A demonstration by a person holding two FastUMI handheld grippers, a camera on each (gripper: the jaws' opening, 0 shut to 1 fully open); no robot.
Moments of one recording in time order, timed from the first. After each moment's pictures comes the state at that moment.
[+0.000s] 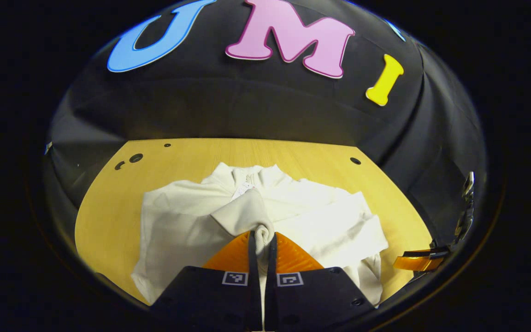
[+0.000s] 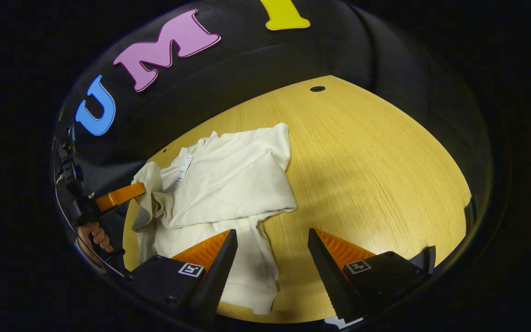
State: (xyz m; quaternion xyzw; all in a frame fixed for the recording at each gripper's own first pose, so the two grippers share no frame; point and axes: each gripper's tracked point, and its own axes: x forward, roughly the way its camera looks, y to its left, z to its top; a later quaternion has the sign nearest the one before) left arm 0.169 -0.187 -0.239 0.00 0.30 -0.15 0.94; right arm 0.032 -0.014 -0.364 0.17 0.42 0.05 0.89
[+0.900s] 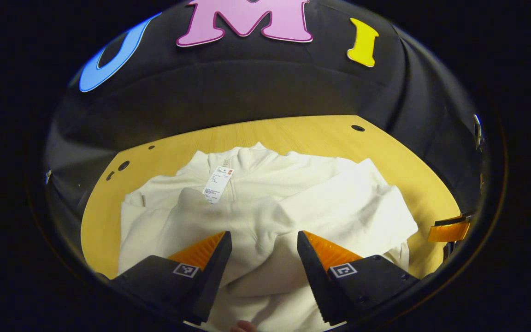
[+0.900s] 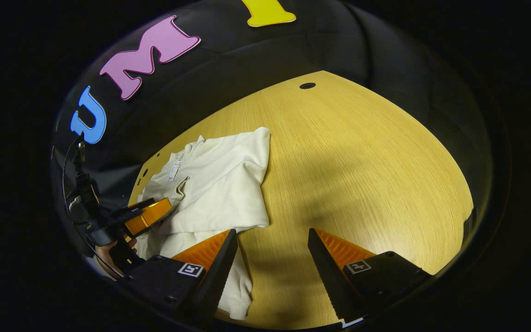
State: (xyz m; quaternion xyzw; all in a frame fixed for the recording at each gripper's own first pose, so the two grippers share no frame) left arm 0.166 -0.235 -0.293 0.08 0.31 -0.15 0.93; right arm 0.053 -0.048 -0.376 0.19 0.42 0.05 0.89
